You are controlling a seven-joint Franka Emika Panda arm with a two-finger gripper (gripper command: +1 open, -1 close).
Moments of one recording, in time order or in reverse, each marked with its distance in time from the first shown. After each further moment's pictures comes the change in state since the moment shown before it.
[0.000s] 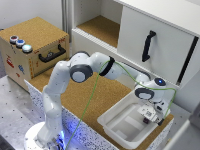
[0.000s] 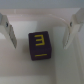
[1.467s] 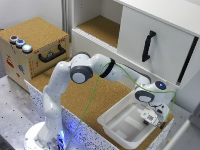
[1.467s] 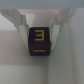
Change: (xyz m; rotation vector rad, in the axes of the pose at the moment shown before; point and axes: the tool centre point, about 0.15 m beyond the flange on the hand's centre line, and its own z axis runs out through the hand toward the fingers) arm -0.014 0.010 0.005 0.004 -0.010 -0.050
